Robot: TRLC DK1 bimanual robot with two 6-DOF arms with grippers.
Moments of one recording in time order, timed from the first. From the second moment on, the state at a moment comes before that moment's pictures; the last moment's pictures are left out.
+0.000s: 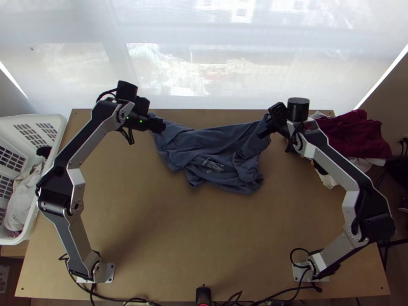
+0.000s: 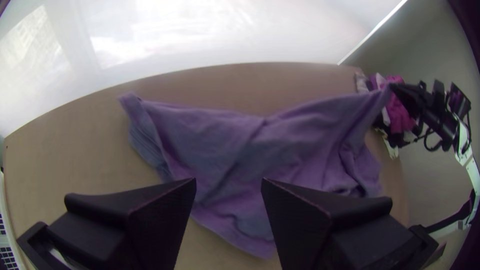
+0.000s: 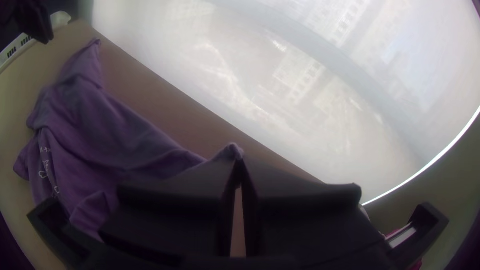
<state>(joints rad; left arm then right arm) -0.22 1.97 1.83 -0.79 0.29 -0.03 0.24 1.74 1.34 -0.12 0.02 -0.42</state>
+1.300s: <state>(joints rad) -0.45 1.87 1.41 -0.67 0.20 0.08 0.26 1.62 1.25 -0.13 0.02 -0.39</state>
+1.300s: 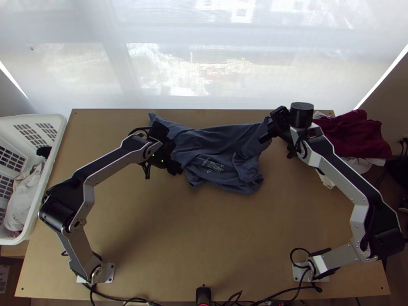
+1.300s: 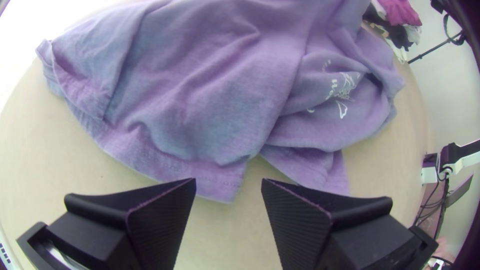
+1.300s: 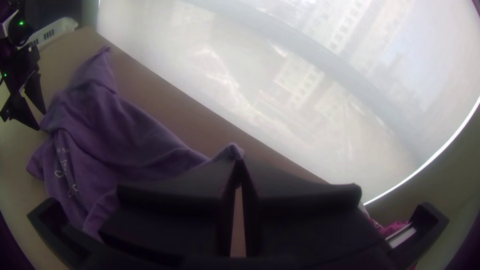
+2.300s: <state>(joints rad) -0.43 1.91 1.44 -0.70 0.19 0.09 0.26 1.56 1.25 -0.14 0.02 -0.38</state>
